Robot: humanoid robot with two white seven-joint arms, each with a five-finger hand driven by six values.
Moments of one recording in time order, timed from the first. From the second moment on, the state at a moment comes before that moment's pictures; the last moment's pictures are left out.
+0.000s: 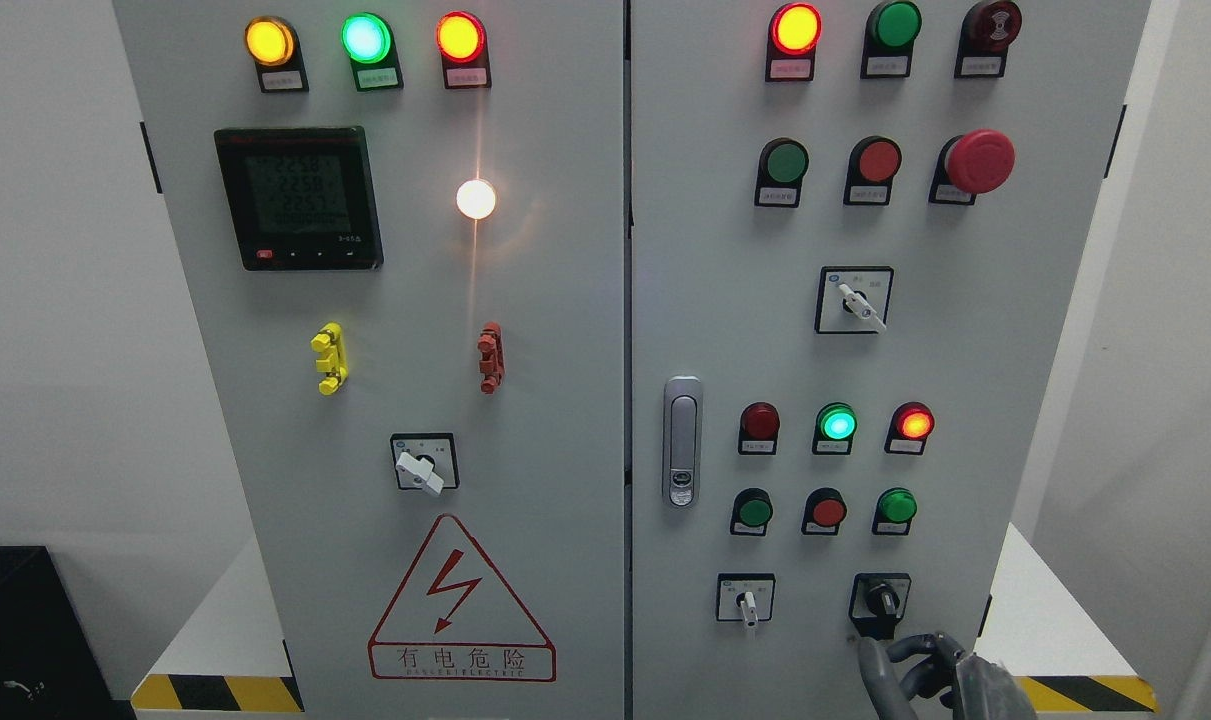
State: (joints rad) left arm 0.00 -0.10 -0.13 0.00 0.06 -0.07 -0.02; right arm 0.01 0.14 0.00 -2.05 0.73 0.38 0.06
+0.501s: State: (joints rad) left arm 0.00 -0.10 -0.13 0.00 0.06 -0.07 -0.02; right arm 0.10 0.14 0.00 -2.08 0.36 0.20 -0.03
